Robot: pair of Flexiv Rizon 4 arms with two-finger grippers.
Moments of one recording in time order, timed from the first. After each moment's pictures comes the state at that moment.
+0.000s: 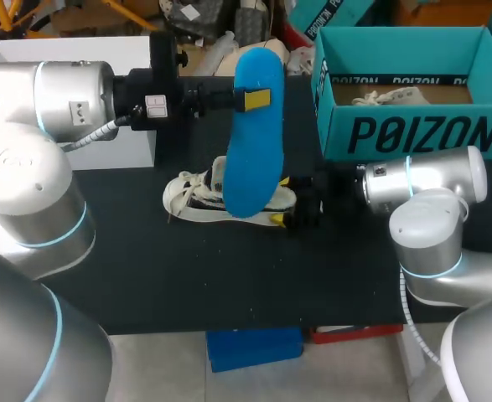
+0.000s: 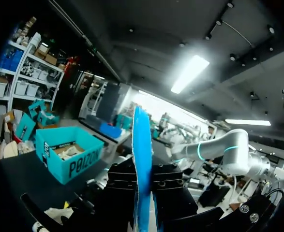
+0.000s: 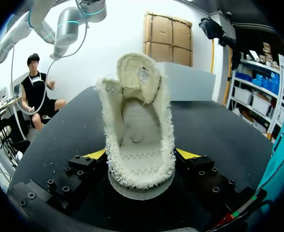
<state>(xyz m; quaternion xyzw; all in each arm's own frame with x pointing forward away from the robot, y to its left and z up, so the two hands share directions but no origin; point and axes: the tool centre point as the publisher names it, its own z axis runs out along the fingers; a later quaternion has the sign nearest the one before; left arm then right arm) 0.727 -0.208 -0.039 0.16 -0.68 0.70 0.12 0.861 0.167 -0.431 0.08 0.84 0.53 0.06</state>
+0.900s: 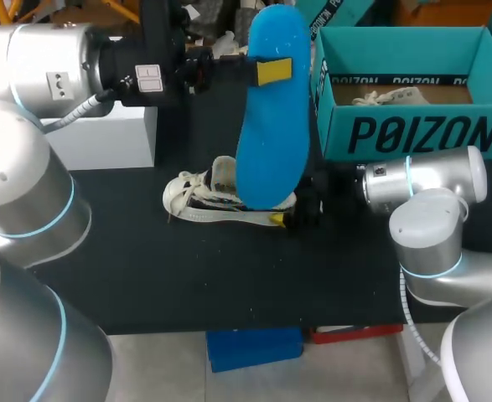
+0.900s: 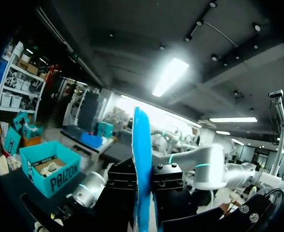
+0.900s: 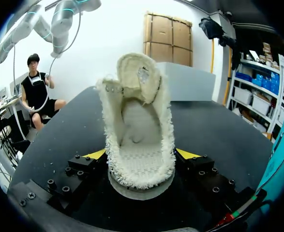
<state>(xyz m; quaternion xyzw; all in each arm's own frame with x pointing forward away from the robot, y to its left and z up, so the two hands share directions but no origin) 0.657 -0.221 0.058 0.10 -0.67 0.72 0.15 0.861 0.167 -0.431 0.08 0.84 0.53 0.06</state>
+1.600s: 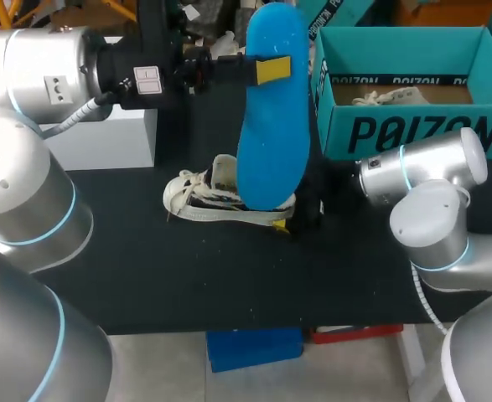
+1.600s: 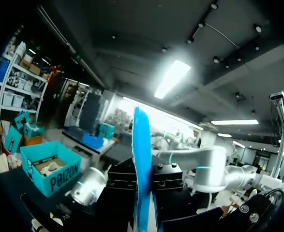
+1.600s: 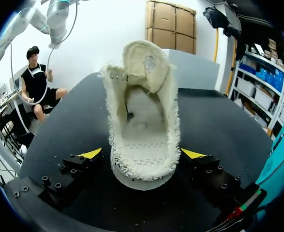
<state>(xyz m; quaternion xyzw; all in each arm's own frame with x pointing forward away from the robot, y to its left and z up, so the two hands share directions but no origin) 0.654 -0.221 0.058 0.11 -0.67 0.72 0.15 0.854 0.157 -0.434 0.08 0.88 0.46 0.04</state>
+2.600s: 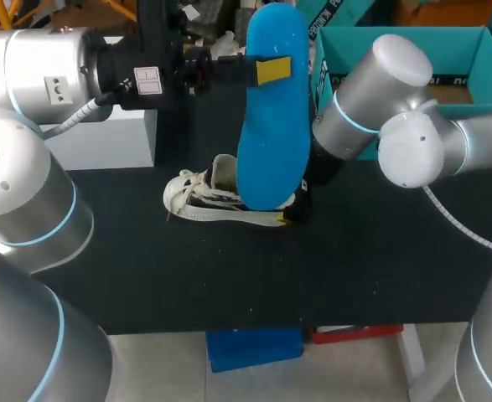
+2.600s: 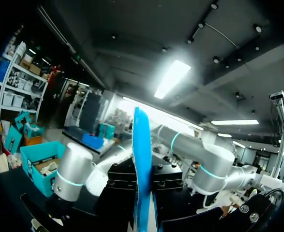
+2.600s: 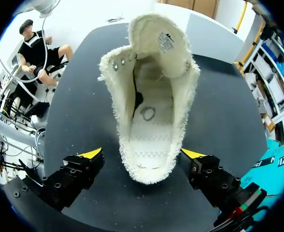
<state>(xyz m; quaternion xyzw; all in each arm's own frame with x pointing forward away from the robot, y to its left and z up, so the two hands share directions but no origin) 0.654 -0.222 0.058 0.11 -0.67 0.72 0.15 0.848 0.146 -0.407 0.05 0.98 0.19 0.00</state>
